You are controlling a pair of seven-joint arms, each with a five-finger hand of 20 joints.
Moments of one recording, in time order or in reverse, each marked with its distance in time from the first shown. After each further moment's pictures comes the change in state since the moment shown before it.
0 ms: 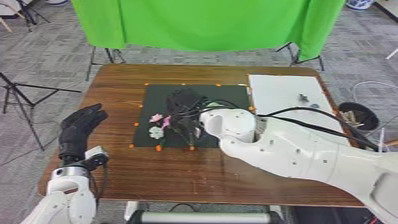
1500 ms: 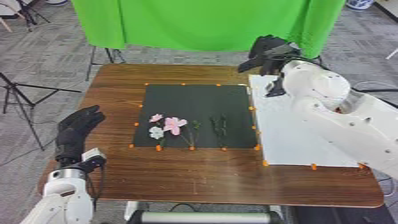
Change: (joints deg) left arm 1.5 0.1 -1.1 -0.7 -0.1 0.0 0.0; right arm -8.6 21.6 28.0 -10.9 0.3 -6.0 12.1
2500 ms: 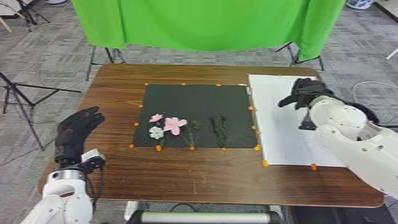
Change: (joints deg) left arm 0.6 -0.2 -0.5 -0.1 -0.3 -0.1 -0.4; right arm -15.8 5.1 7.4 6.5 -1.7 -1.9 6.6
